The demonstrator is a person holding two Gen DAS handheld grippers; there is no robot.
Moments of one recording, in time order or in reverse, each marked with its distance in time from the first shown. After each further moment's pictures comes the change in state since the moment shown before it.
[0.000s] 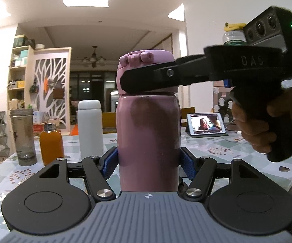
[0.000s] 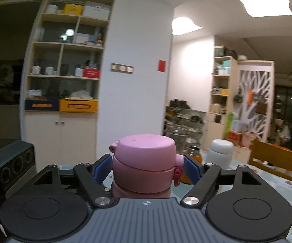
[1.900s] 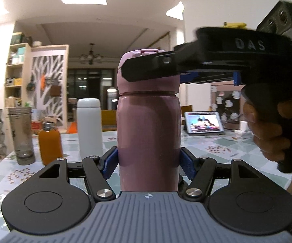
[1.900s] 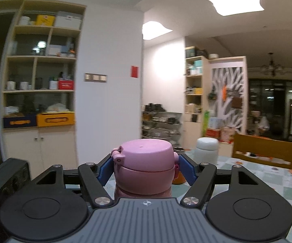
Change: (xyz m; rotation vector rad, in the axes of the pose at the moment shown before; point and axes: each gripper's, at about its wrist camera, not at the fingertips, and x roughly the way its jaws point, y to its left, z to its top) left arm -0.009 0.026 0.003 -0.009 0.016 -0.082; right arm 0.005 0.013 -0.020 0.113 -0.043 -0.075
